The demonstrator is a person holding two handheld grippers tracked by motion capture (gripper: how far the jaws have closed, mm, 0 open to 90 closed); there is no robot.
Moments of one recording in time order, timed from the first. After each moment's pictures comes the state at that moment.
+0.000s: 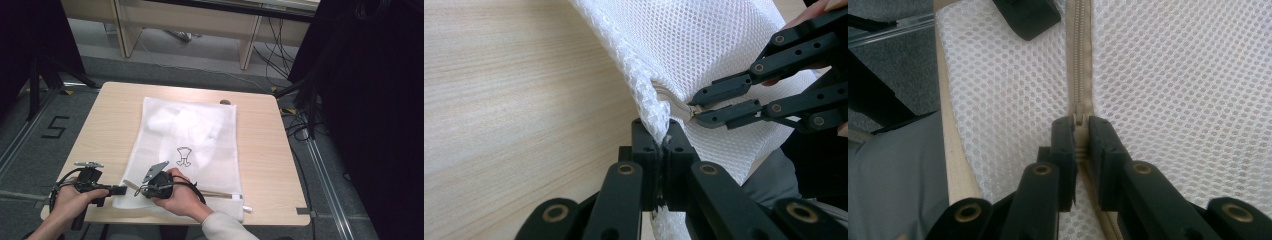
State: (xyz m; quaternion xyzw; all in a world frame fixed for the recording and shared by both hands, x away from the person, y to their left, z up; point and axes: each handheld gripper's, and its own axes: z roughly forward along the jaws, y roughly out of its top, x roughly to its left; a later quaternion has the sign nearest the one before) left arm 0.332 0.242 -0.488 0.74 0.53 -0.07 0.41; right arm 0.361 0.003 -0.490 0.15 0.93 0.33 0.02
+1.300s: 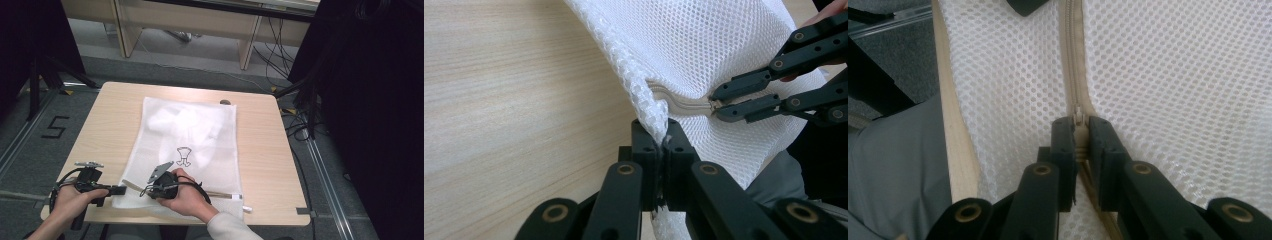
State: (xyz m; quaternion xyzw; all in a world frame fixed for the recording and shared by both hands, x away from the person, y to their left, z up) left arm 0.334 0.243 -0.490 0.74 0.54 -0.07 0.41; right arm 0.359 -0.010 -0.489 0.16 0.93 0.32 0.01
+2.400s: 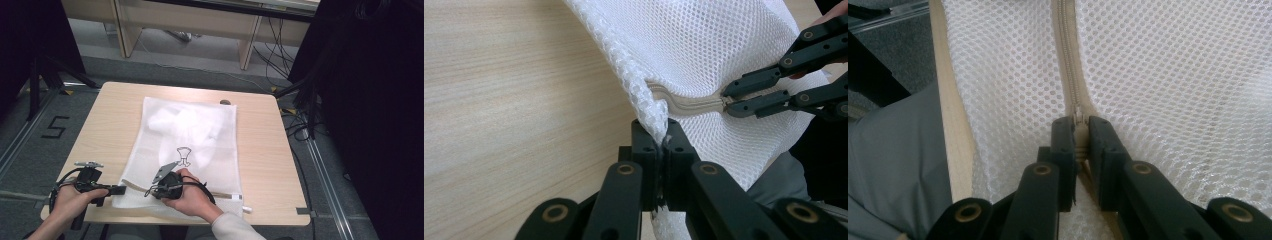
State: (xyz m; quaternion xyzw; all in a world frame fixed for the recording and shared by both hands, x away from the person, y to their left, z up) left arm 0.333 0.242 -0.491 0.74 0.54 -0.05 0.41; right arm 0.360 -0.022 -0.488 0.15 0.94 0.31 0.02
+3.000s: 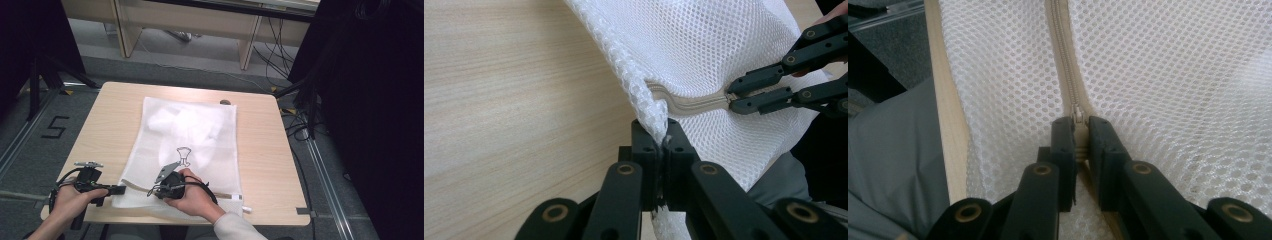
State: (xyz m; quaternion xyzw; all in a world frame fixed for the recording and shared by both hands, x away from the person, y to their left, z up) left arm 0.333 0.243 -0.490 0.74 0.54 -0.05 0.41; right arm 0.361 -0.028 -0.487 0.16 0.94 0.31 0.02
